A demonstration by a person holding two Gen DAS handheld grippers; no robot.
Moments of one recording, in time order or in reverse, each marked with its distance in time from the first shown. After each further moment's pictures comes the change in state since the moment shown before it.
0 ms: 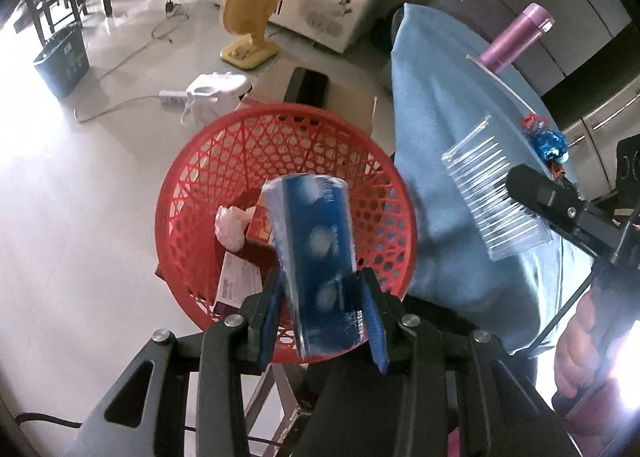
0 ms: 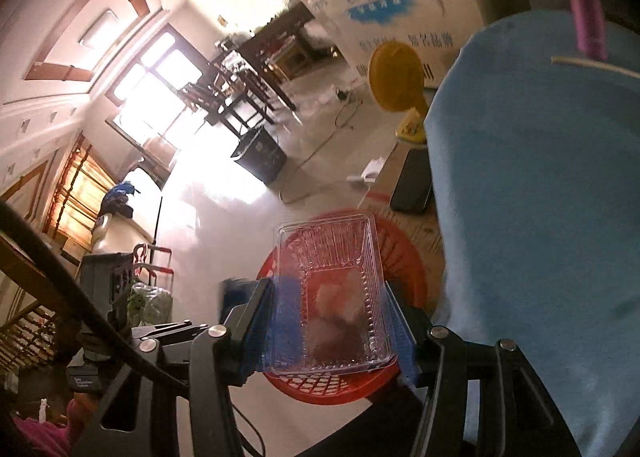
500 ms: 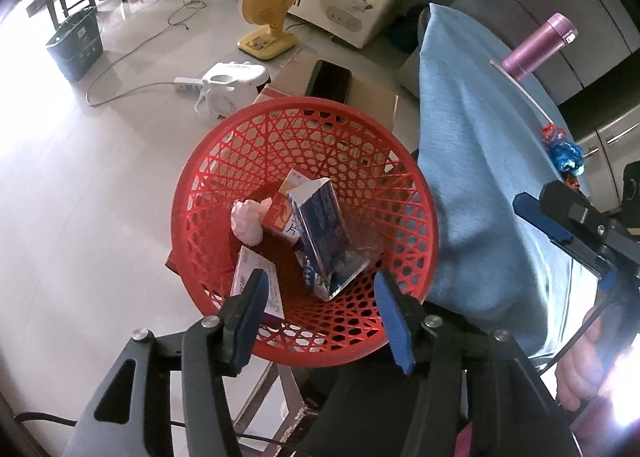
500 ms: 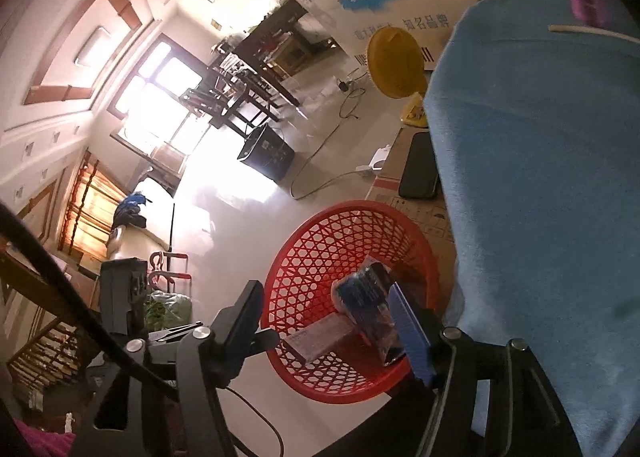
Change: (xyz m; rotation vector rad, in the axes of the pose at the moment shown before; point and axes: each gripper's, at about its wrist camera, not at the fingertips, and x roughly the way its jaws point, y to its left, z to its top) left arm 0.004 0.013 0.003 -0.053 0.022 0.031; right arm 0.014 -0.019 0.002 0.084 0.009 0.057
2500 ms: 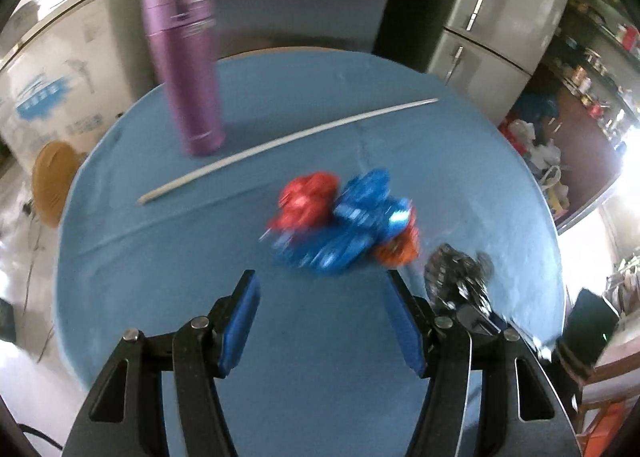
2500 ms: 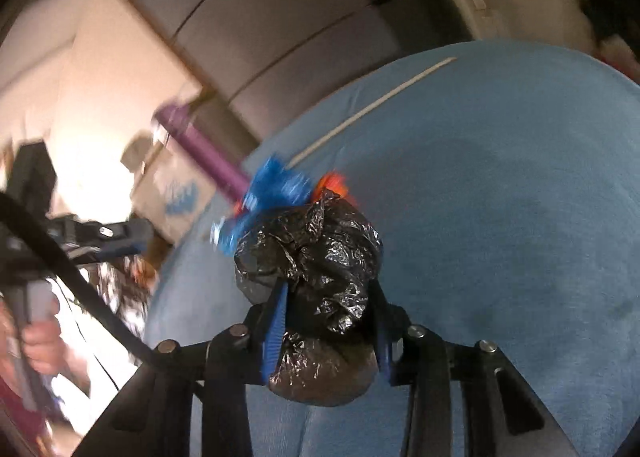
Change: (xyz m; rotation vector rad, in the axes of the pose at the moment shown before) left arm 0.069 -0.451 0.127 0.701 -0.103 -0.149; right arm -0.273 -0.276 -0.059 0.400 -0.703 -0.421
